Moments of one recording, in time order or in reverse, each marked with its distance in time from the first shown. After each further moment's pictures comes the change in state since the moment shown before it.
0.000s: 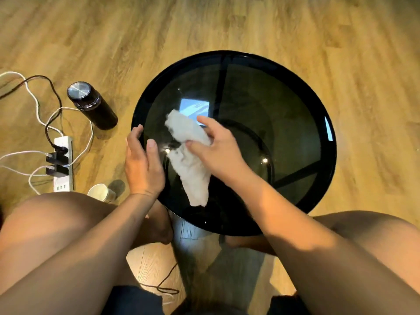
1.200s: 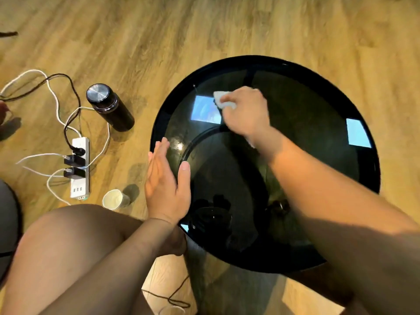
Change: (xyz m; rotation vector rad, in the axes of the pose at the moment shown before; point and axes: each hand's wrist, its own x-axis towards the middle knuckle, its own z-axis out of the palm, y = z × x) left_hand 0.000 0.008 -0.001 0.159 -0.105 0.028; right_hand 0.152 0.007 -0.025 -0.919 0.181 -0.134
